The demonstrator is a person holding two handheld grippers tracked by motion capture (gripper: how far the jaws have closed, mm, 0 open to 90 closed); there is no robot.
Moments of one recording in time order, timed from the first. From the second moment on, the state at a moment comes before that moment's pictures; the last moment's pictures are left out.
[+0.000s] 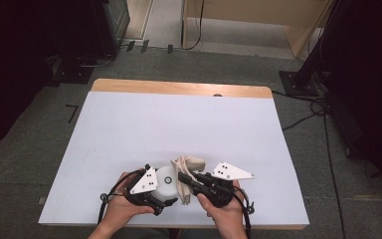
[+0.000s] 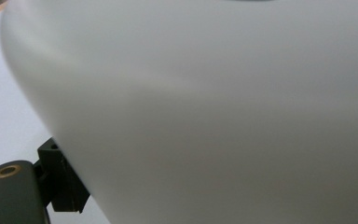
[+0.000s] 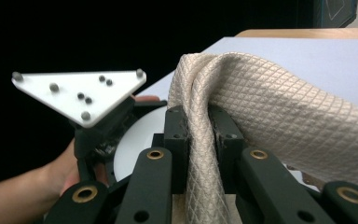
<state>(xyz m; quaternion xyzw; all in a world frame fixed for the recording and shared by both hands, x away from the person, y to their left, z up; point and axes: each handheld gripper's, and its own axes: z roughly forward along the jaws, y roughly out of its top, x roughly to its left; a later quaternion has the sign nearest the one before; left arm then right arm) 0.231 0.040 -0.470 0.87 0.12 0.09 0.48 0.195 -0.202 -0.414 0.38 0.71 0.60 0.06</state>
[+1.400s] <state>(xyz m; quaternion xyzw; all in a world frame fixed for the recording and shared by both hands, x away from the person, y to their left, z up) 0.234 0.039 -0.461 0.87 0.15 0.10 0.46 0.198 -0.202 -0.418 0.38 0.72 0.58 0.08</state>
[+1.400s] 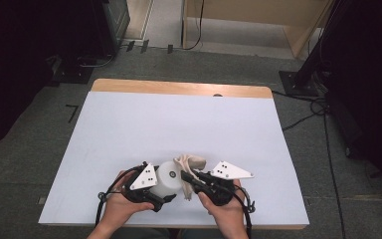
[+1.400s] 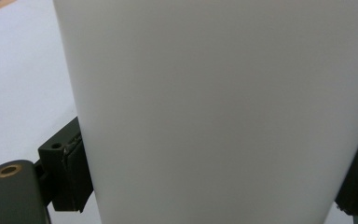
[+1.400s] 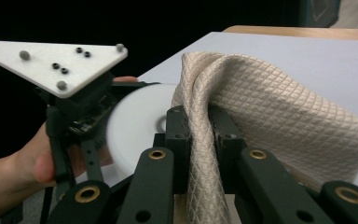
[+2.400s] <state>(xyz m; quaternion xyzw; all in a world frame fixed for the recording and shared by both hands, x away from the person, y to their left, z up) 0.223 0.026 -0.458 0.88 0.14 0.13 0.43 0.195 -0.192 -0.416 0.36 0.72 0.59 0.05</state>
